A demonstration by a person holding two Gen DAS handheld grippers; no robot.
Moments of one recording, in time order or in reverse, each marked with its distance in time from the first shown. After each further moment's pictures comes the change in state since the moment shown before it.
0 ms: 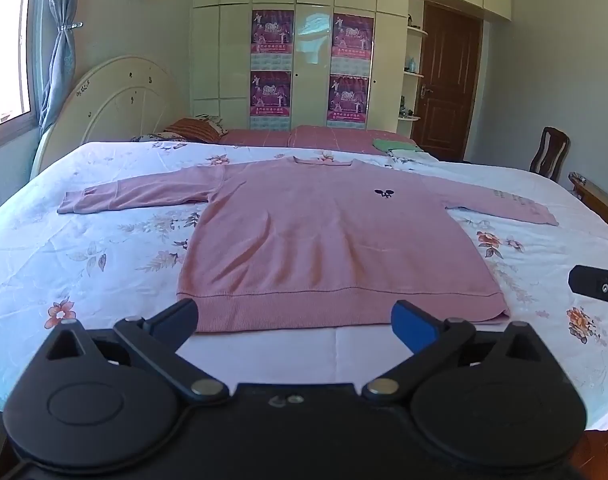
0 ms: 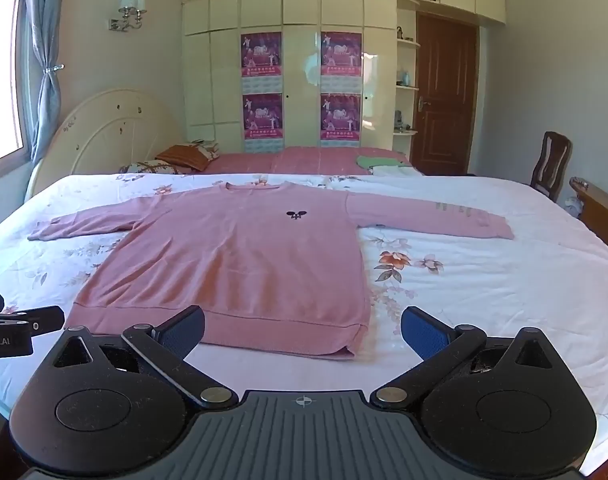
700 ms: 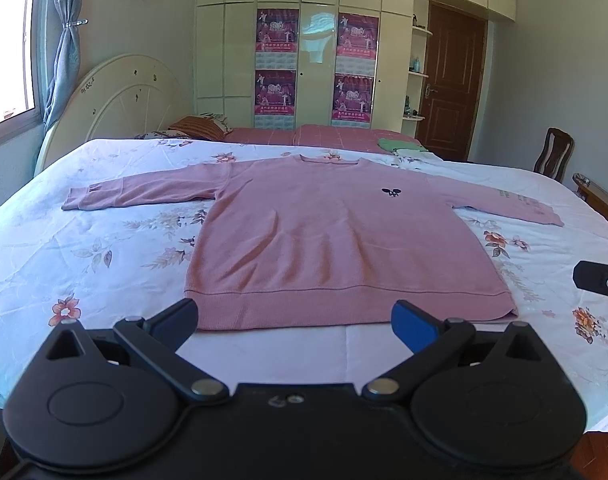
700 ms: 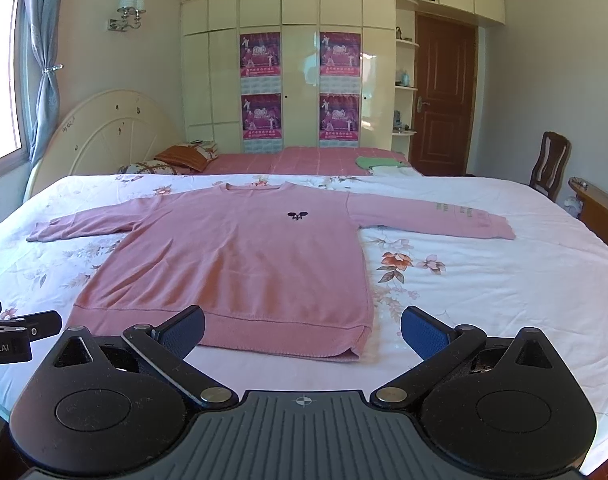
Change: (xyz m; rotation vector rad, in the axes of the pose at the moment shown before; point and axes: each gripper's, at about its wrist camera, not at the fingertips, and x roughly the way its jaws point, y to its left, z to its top) left arm 0.002 0.009 -0.001 -0.010 0.004 0.008; right arm 0.002 0.003 0.000 0.003 -0.003 -0.001
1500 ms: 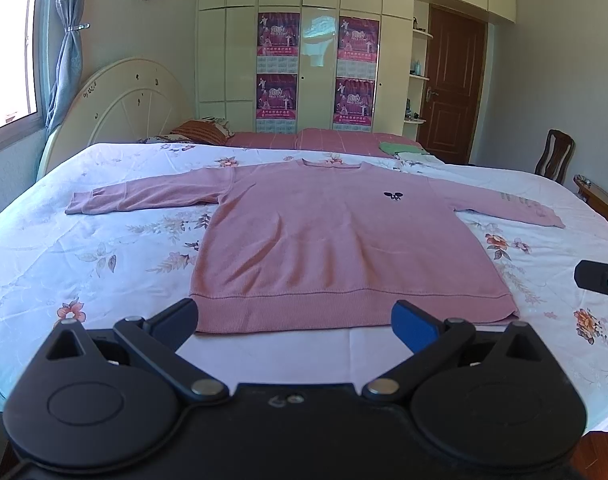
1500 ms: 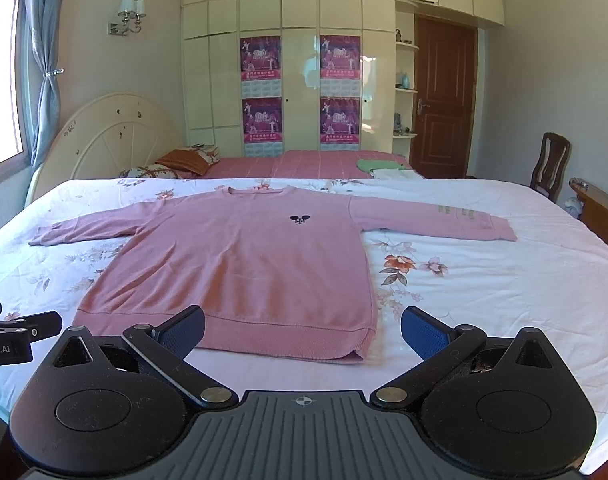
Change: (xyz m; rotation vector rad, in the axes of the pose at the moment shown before) left arm -0.002 0.009 0.002 -0.005 -0.008 0.000; right arm 0.000 0.004 0.000 0.007 -0.011 0.004
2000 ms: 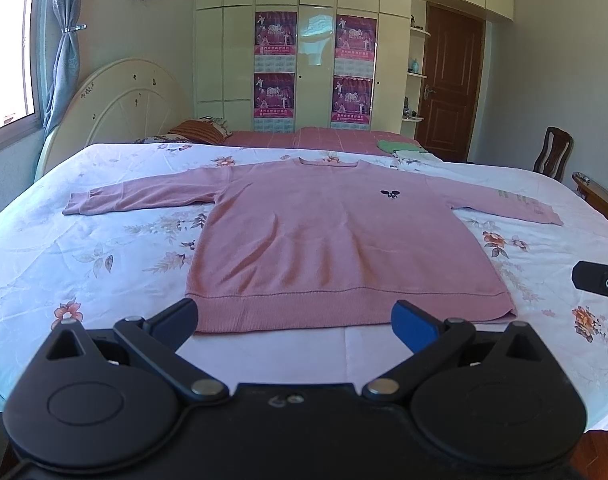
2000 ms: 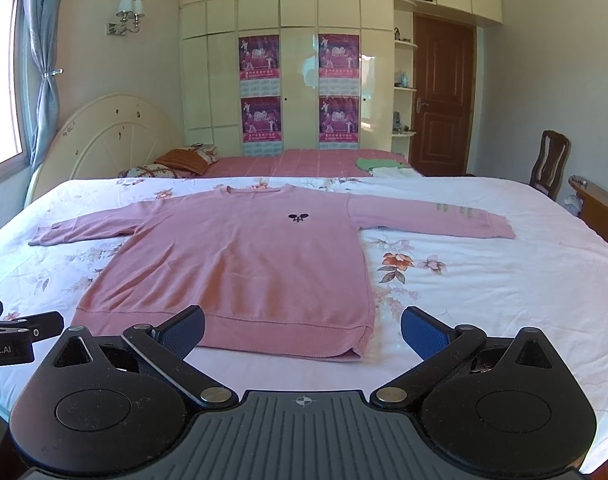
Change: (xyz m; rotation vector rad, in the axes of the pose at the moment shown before) left arm -0.001 -0.007 0.000 0.013 0.001 0.000; right arm -0.002 -0.003 -0.001 0.003 0.003 -0.001
